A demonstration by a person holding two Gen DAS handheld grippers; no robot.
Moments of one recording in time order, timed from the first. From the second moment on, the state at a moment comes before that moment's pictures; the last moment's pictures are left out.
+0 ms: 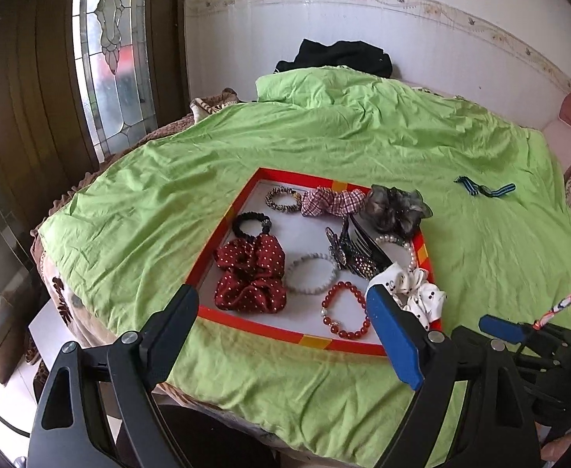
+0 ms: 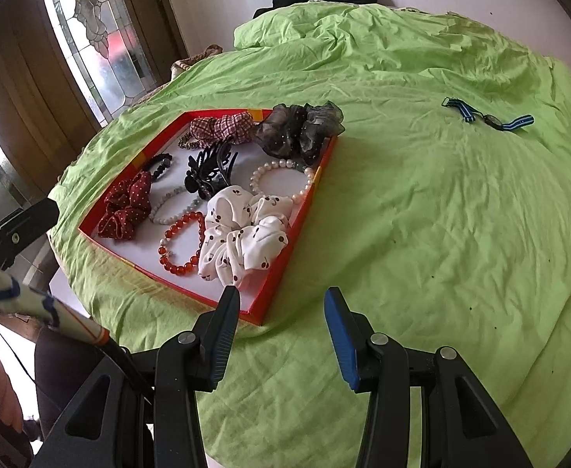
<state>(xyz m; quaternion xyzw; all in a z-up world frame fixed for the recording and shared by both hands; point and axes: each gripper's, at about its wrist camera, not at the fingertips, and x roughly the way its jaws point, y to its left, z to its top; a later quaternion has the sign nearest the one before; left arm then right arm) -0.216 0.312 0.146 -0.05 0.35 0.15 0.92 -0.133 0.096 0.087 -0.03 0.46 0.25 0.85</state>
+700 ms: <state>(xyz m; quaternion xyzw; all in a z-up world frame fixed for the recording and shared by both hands) -0.210 0.314 0.132 -0.06 0.37 0.14 0.92 -0.121 0.122 0.083 -0.04 0.46 0.25 0.85</state>
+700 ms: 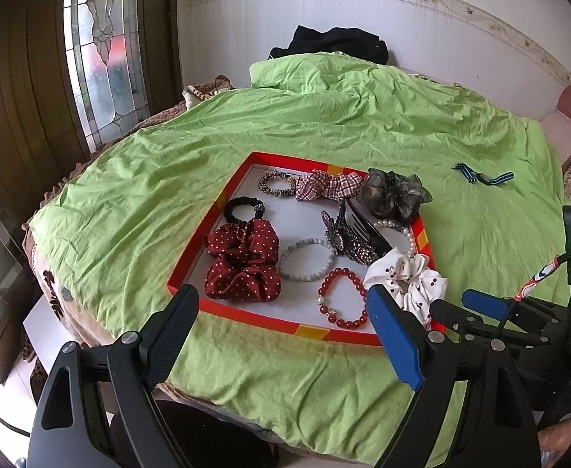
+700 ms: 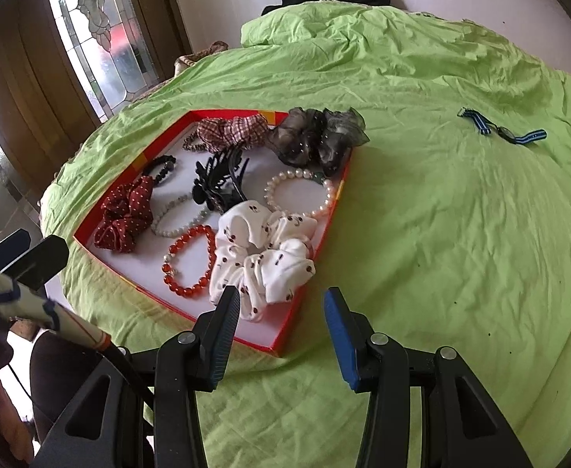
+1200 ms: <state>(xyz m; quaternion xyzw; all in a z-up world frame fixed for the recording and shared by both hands) -0.212 0.331 0.122 -0.09 0.37 0.13 0.92 -0.023 0.136 0.126 -0.06 0.41 0.19 0.89</state>
